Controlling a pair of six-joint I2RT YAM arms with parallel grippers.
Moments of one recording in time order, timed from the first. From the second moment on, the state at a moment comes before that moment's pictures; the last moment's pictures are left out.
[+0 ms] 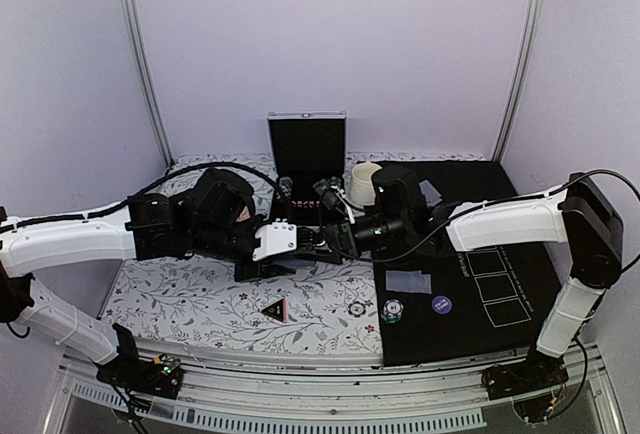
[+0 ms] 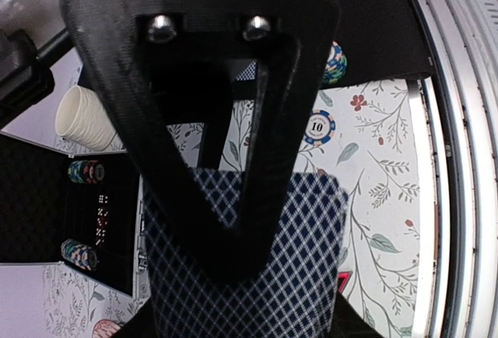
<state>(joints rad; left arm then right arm) -1.01 1.30 1.00 -0.45 0.07 0.64 0.89 1.75 1.08 0.29 -0.70 0.54</state>
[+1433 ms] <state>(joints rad) -1.00 1.30 1.00 -0.43 0.04 0.64 0.88 1.53 1.15 -0.24 -0.53 0.39</state>
